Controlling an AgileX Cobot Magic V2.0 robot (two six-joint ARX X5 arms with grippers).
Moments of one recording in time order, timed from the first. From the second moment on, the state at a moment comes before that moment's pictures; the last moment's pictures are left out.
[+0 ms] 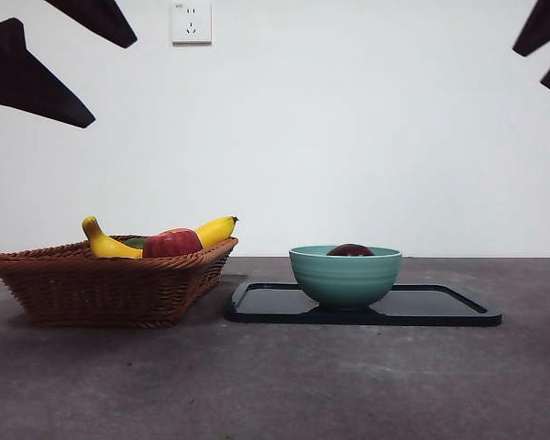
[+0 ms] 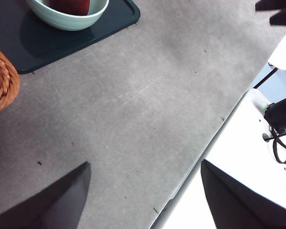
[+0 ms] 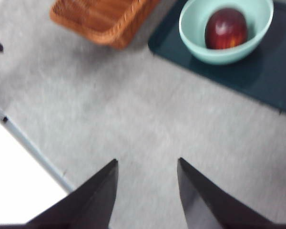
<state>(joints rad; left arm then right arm) -0.55 0.91 0.80 -0.65 0.50 -0.07 0.36 0.76 0.82 -0.82 -0.44 0.07</state>
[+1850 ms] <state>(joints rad) -0.58 1.65 1.52 -0.55 0.36 0.05 0.36 0.76 0.82 -0.80 -0.44 0.07</state>
